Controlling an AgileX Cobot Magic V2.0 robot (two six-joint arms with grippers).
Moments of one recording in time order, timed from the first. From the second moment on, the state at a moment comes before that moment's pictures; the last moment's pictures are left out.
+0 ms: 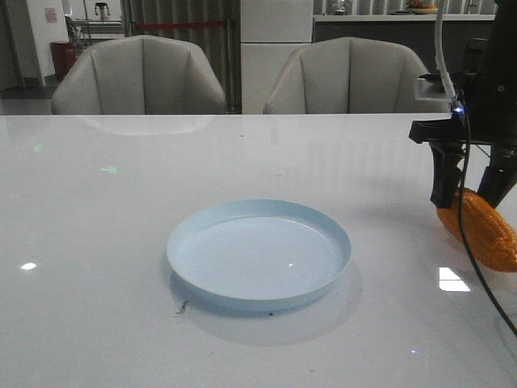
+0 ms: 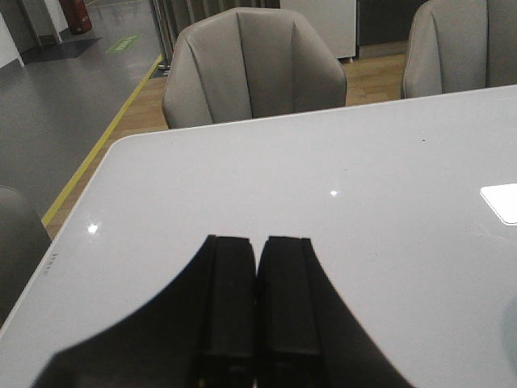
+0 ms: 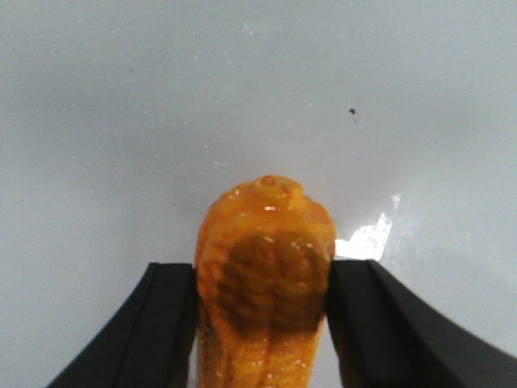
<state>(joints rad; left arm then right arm) -0.02 0.54 -0.55 -0.03 0.30 0.20 0.03 2.06 -1.58 0.13 1.04 -0.09</state>
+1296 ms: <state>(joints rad) -0.02 0.54 -0.55 -0.02 0.29 0.20 0.53 2.31 -2.09 0.20 1.24 -0.16</state>
